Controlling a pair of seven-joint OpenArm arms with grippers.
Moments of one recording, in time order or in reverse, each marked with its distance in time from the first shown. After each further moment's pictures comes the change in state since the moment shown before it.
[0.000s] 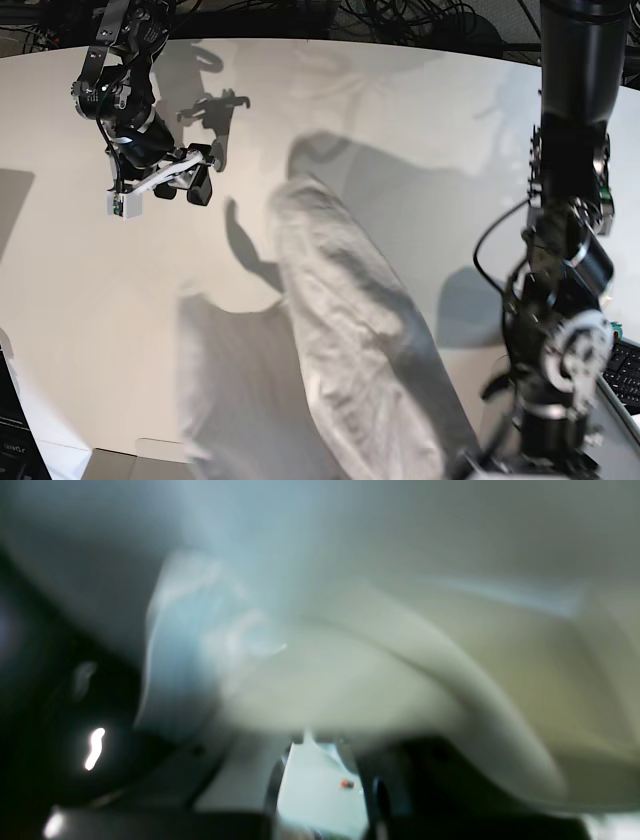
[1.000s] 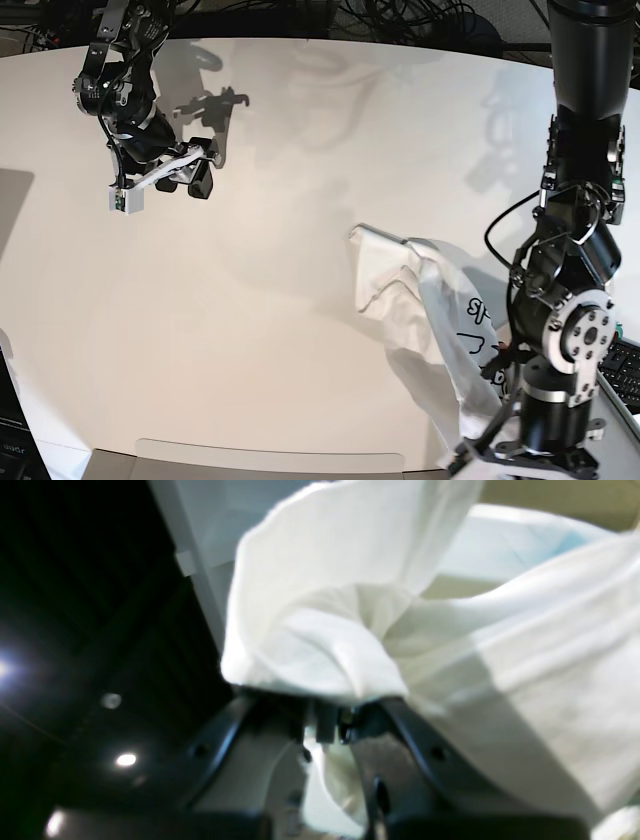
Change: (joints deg) left arm -6.1 -3.8 -0.5 1.8 -4.1 -0.7 2.6; right arm -0.1 0.4 0.1 0.0 0.2 0.0 0.1
